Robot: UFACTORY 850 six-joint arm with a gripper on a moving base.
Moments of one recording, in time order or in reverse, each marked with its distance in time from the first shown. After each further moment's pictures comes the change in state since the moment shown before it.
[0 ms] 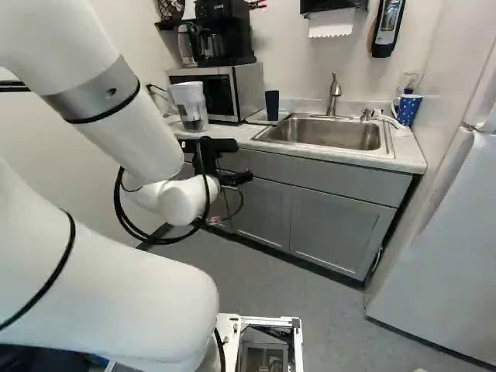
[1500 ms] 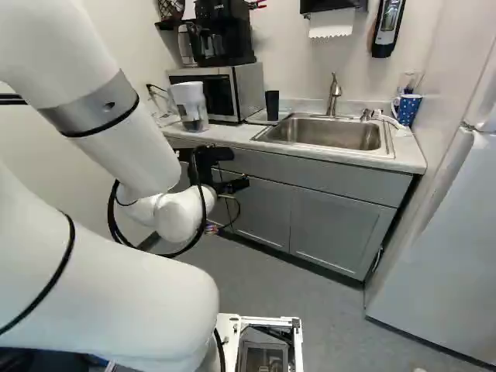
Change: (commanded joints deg) arm 0.9 0.4 3.1 -0.5 4.2 0.3
